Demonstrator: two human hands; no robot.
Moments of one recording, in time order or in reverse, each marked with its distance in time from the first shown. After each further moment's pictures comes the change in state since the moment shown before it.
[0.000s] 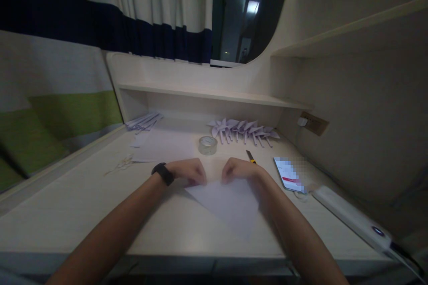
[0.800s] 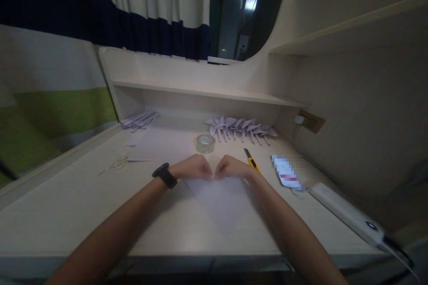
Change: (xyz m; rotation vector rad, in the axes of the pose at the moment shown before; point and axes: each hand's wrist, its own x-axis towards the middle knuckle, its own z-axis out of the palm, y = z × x) left_hand 0.016 0.010 0.012 0.347 0.251 0.265; right_hand 0.017 0.010 0.013 0.005 0.152 -0.036
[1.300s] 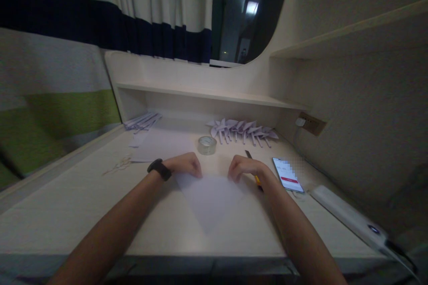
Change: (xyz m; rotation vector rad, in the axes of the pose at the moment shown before) left_hand -0.016 -0.021 -0.025 -0.117 -0.074 -0.255; right_hand -0.023 -0.001 -0.032 0.134 -0.119 0.250
